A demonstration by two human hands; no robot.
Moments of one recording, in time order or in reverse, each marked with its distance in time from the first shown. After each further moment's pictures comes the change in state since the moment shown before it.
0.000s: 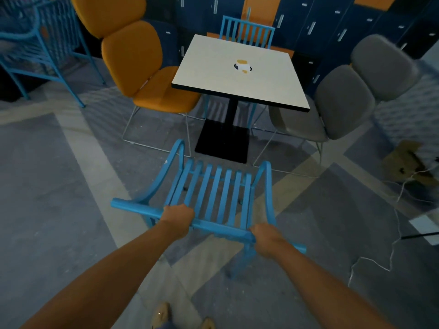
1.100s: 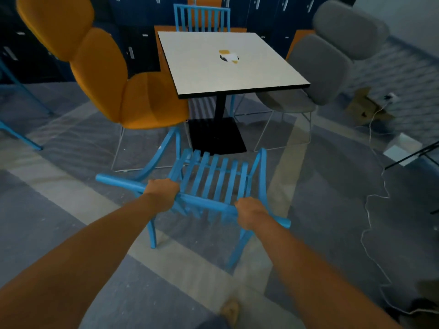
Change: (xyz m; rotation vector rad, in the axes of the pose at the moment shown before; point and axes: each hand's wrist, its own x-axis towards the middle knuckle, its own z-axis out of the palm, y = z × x) left_hand 0.120 -0.391 -0.033 0.220 0.077 0.274; right_hand 0.154 -0.364 -0.084 0.182 0.098 0.304
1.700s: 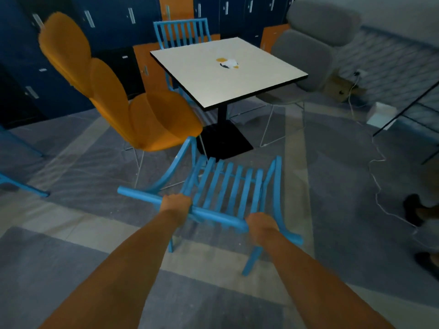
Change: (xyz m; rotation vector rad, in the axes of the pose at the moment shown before) left_hand -0.001 -0.223 0.062 0.135 0.042 0.153; right_hand 0.017 -0.262 0.020 0.138 0.020 0.296
